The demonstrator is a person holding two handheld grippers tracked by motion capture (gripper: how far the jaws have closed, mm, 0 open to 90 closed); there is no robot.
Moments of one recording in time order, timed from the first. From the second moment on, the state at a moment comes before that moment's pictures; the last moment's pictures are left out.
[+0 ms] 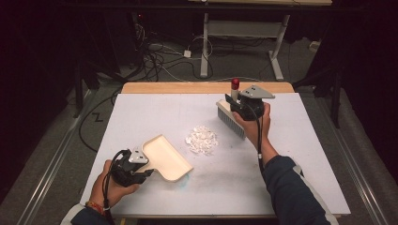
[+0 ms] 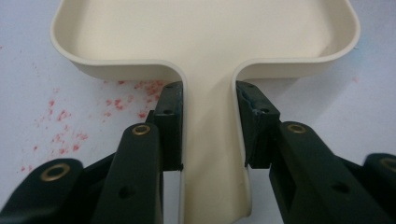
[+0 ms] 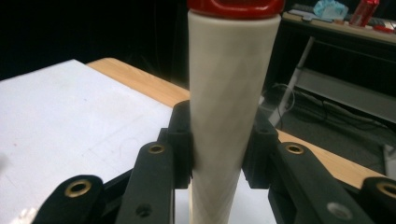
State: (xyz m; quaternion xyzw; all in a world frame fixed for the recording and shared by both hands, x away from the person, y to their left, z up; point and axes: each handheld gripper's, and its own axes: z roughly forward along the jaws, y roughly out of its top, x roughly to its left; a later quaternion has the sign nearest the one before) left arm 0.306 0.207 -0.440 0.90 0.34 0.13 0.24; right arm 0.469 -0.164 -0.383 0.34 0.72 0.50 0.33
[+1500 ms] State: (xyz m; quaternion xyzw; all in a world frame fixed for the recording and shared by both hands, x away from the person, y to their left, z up) left arm 0.323 0.161 -0.452 0.91 0.33 0.11 0.23; right arm 0.397 -0.070 -0.397 0.25 0.76 0.56 0.22
